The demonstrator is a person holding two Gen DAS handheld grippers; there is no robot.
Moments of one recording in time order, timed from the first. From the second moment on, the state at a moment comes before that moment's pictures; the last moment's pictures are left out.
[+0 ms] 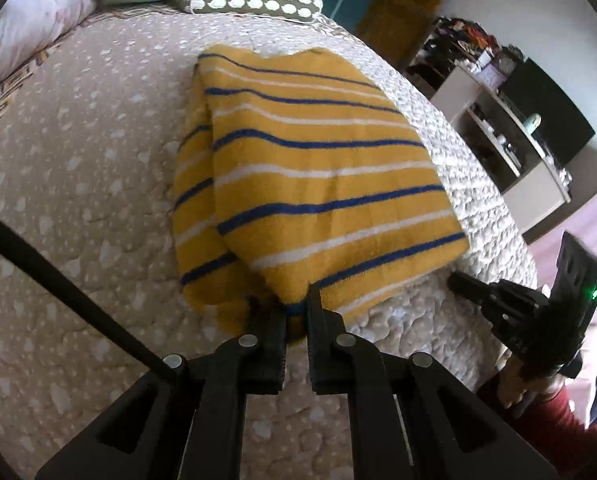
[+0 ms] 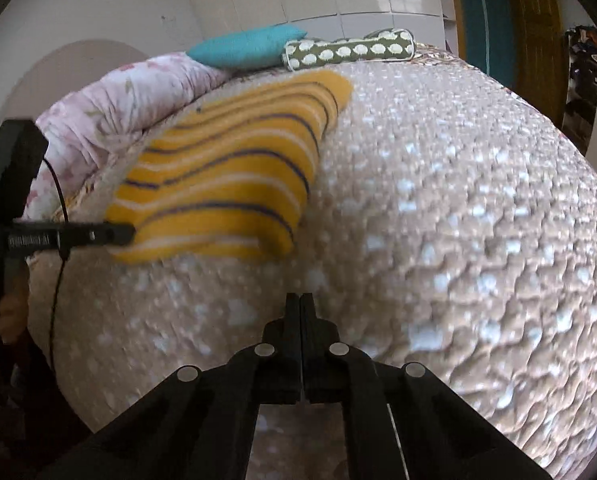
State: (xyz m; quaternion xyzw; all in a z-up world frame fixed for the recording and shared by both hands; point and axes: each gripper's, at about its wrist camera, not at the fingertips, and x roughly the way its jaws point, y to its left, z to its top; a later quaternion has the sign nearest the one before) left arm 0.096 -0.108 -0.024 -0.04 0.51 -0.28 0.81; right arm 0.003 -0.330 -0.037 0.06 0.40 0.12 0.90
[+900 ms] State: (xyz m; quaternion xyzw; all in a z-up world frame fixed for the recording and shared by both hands) left arm 0.146 -0.103 -0.015 -0.03 0.47 -0.20 0.86; right arm 0.062 -0.340 -0.003 0.15 0.36 0.14 0.91
